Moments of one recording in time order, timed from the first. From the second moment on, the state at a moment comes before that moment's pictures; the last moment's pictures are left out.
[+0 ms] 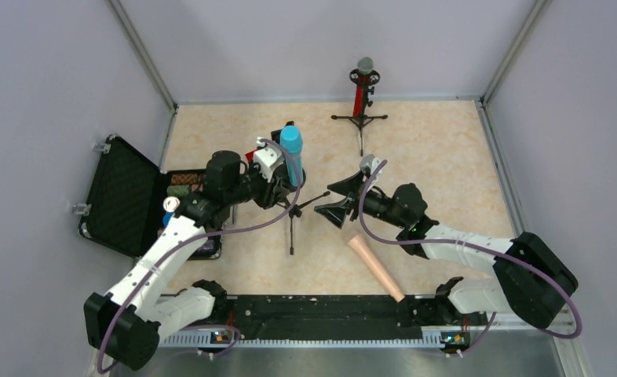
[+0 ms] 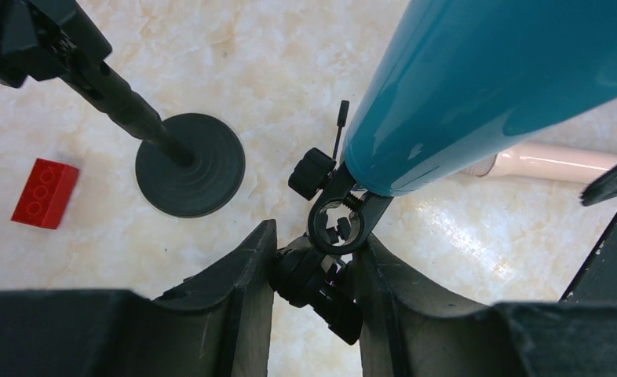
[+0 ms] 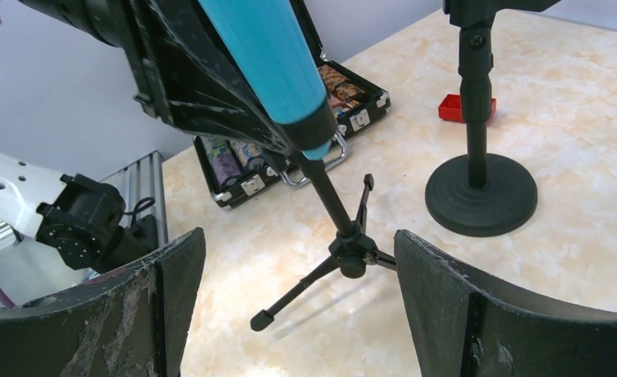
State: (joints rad) left arm -0.42 1.03 0.87 -0.33 0.41 0.18; right arm 0.72 1.26 0.48 0.88 -0.43 0.37
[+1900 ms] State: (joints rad) left arm -0.64 0.96 1.10 -0.40 0.17 -0.12; right arm 0.97 1.48 0.66 0.77 -0.14 -0.02
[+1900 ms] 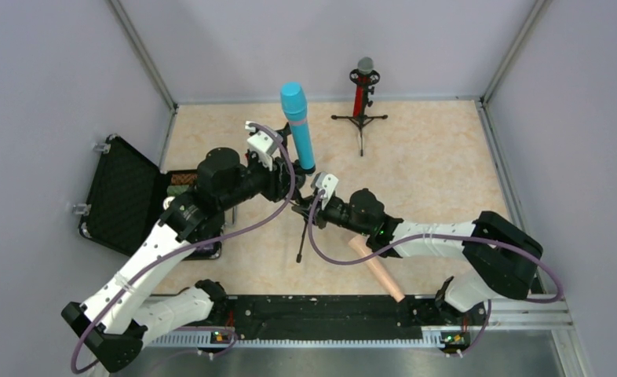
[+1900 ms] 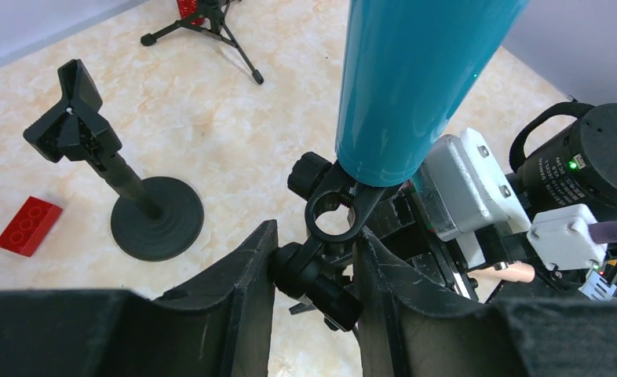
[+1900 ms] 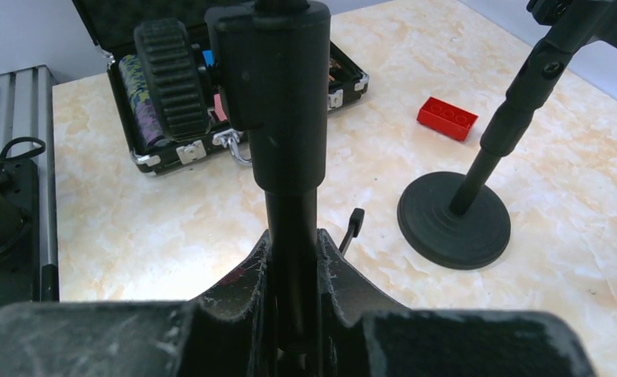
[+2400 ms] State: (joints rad) left arm -0.64 0.93 1.16 -0.43 0.16 -0.09; right arm 0.97 1.50 0.67 0.82 -0.16 -0.05
